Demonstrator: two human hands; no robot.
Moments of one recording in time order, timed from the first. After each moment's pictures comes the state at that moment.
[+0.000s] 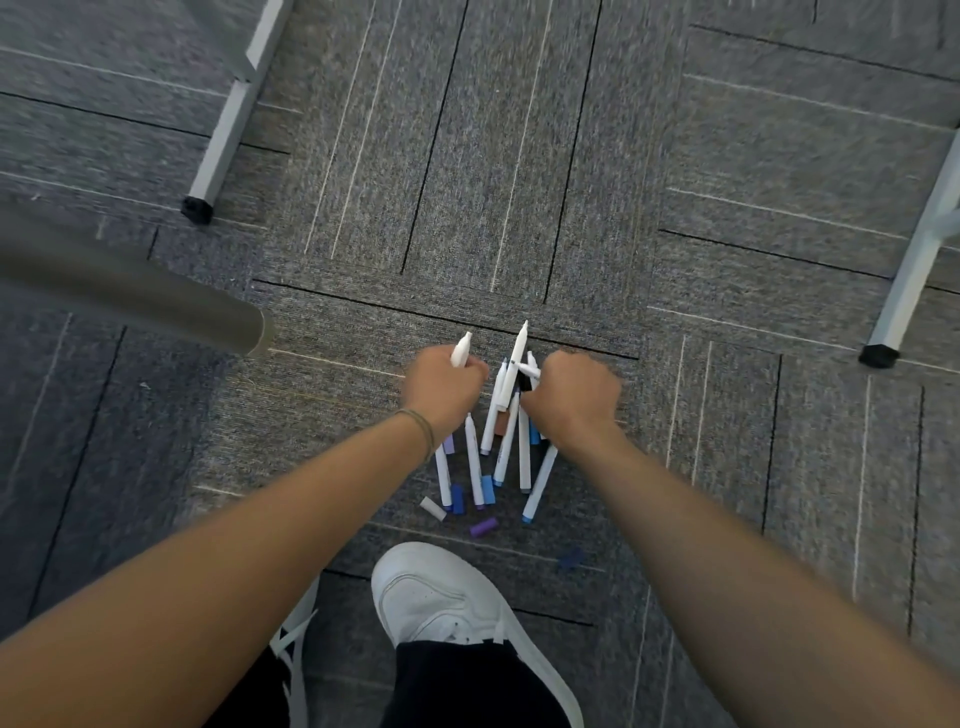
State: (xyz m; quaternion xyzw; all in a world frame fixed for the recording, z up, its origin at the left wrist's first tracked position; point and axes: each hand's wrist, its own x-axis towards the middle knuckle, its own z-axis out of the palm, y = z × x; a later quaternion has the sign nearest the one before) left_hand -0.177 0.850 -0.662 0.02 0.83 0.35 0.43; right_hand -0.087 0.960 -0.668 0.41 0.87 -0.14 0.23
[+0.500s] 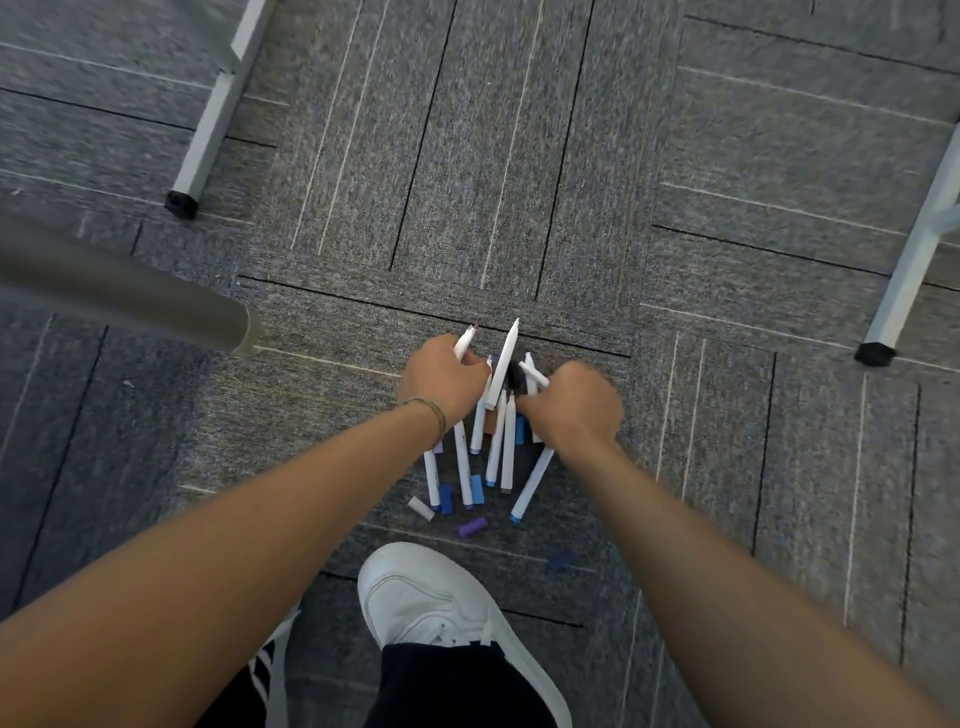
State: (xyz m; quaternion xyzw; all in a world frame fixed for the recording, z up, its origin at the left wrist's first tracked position) left_hand -0.176 0.865 -0.687 0.09 0.90 0.25 0.35; right_hand -0.070 0.962 -0.677 0.51 0.81 -0.23 0.20
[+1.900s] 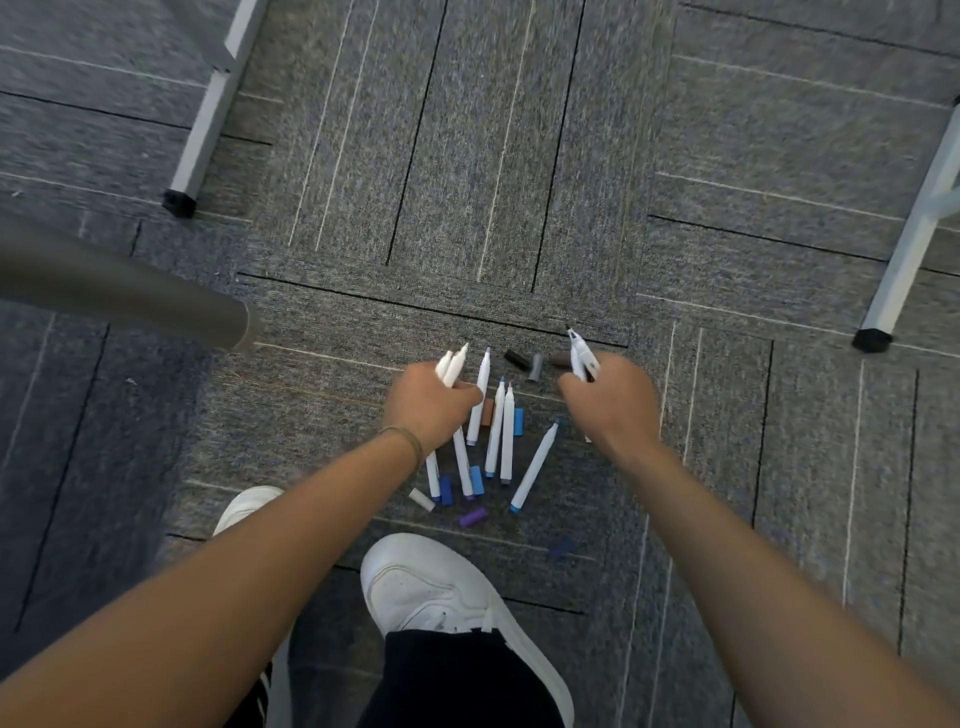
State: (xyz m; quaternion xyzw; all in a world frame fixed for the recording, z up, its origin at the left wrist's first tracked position) left_hand -0.160 0.834 -0.678 0.03 0.86 0.28 0.42; right_hand -0.031 0.986 -0.659 0.50 0.78 -0.36 0.11
